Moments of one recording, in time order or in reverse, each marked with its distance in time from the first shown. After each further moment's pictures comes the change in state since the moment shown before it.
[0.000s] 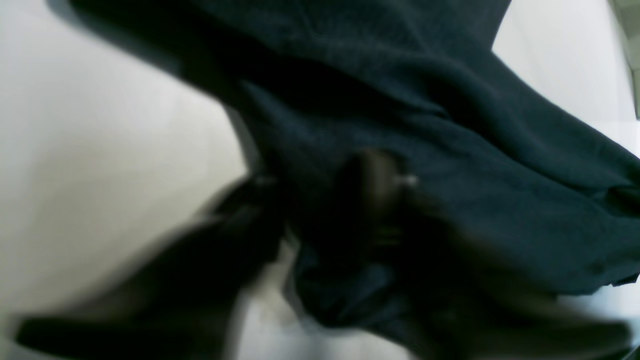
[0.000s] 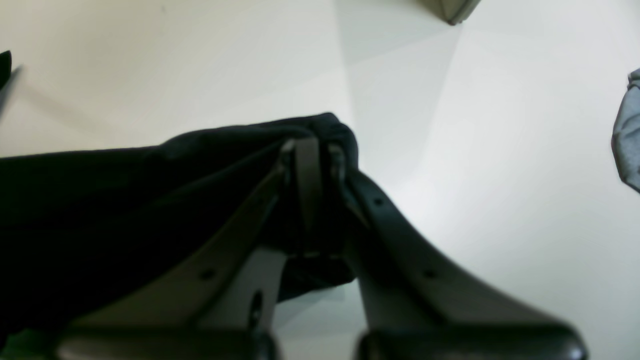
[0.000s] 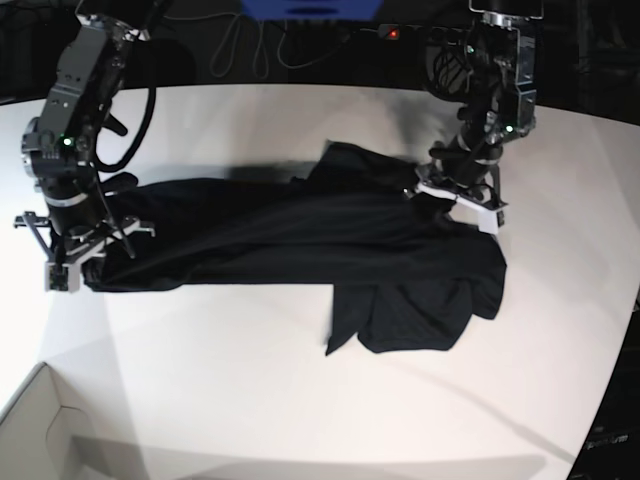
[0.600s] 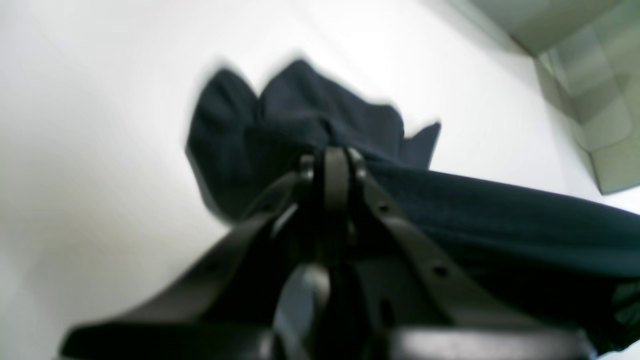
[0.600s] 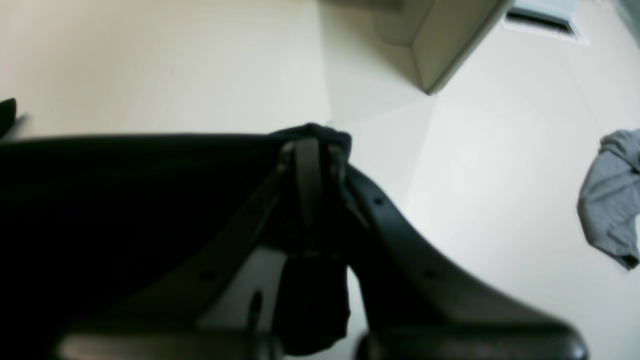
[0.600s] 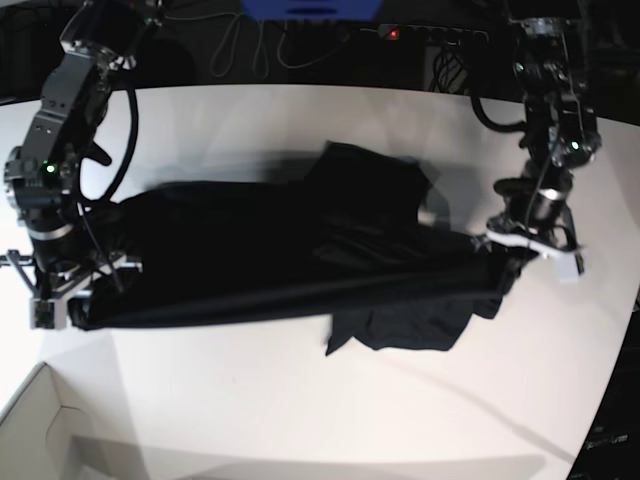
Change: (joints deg) left arm -3.0 -5.9 -9.3 15.6 -0.7 0.0 1.6; right arm 7.3 3.4 -0.5 -0.1 0.7 0.9 0.0
